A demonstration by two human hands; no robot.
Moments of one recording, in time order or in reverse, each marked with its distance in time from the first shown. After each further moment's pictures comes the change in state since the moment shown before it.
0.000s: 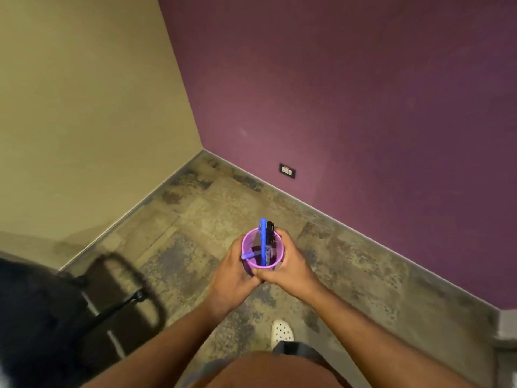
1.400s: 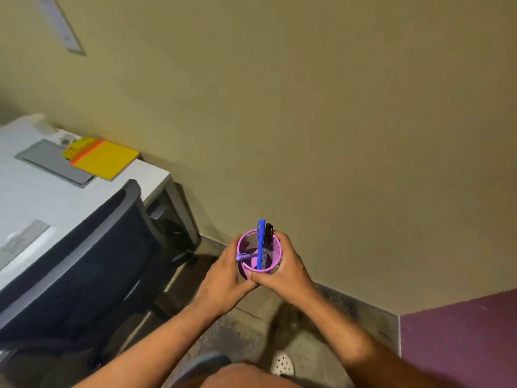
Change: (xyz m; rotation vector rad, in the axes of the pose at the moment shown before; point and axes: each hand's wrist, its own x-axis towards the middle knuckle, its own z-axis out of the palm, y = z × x) left_hand 0.336 -0.304 -0.529 0.194 1.068 -0.702; right_hand 0.664 -0.306 0.540 -0.319 -1.223 -0.405
